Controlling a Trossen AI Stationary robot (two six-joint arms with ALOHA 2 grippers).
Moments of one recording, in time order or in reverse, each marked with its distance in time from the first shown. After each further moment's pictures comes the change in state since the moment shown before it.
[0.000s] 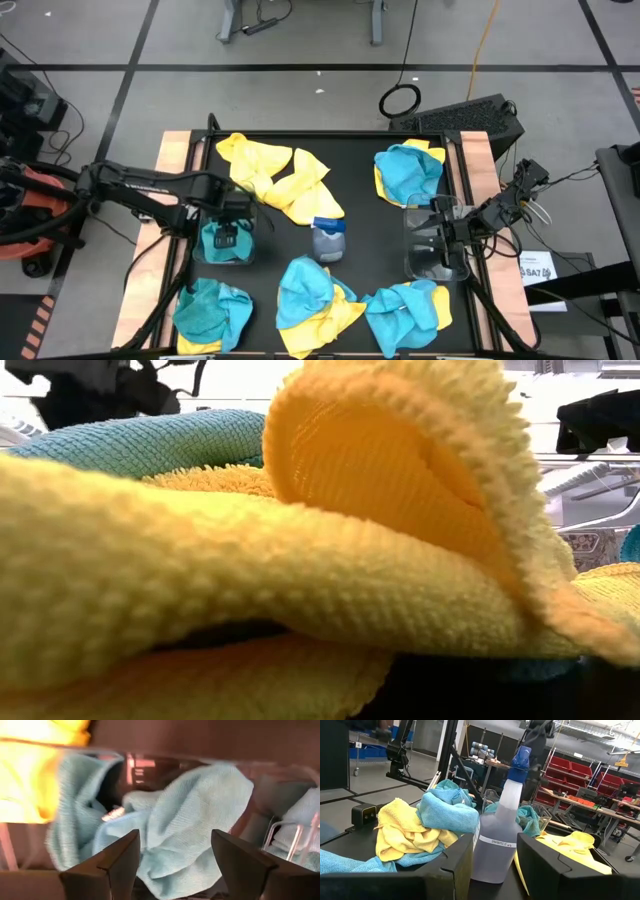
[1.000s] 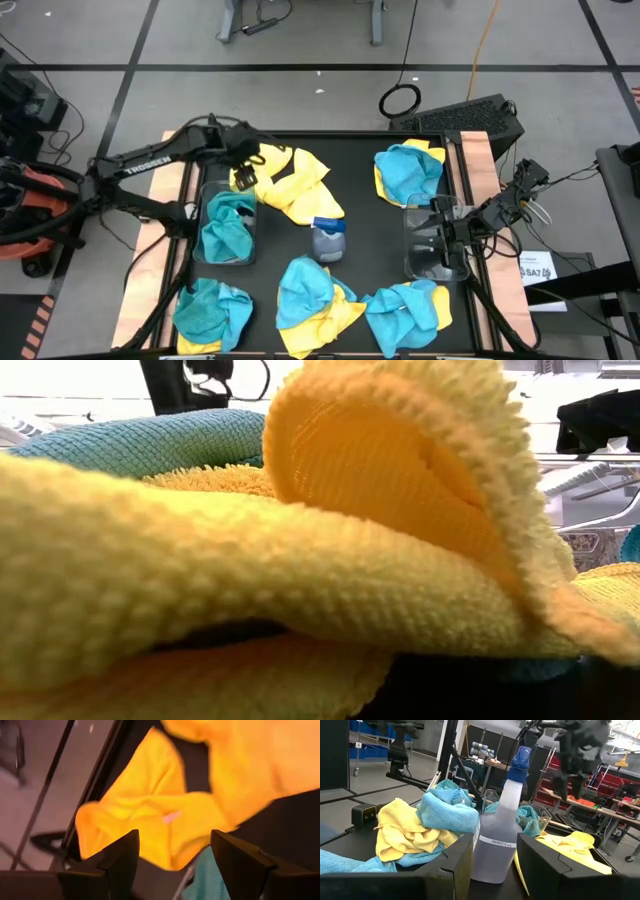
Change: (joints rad) left arm 0.514 0.038 0.159 0.191 -0.268 0.227; right arm 0.000 0.000 0.000 0.000 0.000 0.000
